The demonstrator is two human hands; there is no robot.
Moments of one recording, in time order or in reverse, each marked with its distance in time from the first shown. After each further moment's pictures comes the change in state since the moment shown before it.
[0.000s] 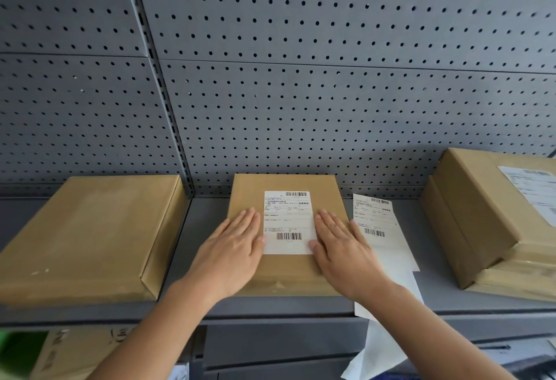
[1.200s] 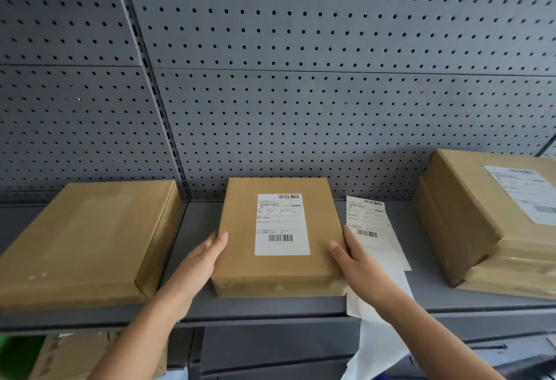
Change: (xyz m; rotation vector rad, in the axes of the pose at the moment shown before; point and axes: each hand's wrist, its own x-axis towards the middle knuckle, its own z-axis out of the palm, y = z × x) left_hand -0.028 -0.021 0.003 -1.202 -0.065 -0.483; right_hand -0.028 0.028 -0.007 0.891 -0.121 0.383
